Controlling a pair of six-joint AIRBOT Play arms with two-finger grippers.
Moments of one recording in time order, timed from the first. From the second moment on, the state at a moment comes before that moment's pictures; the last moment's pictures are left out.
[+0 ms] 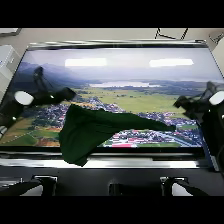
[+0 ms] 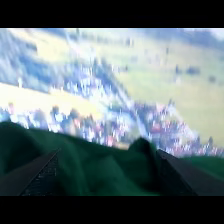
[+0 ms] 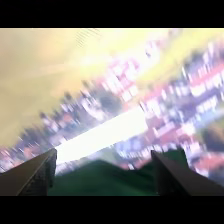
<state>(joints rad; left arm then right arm) -0.06 -1.27 1.08 0.95 -0.72 -1.44 -0.28 -1.27 1.11 -1.28 1.04 1.80</state>
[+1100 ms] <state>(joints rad) 0.30 -1.16 0.47 0.90 -1.18 -1.39 -0.04 -1.36 0.82 -0.85 1.21 1.47</state>
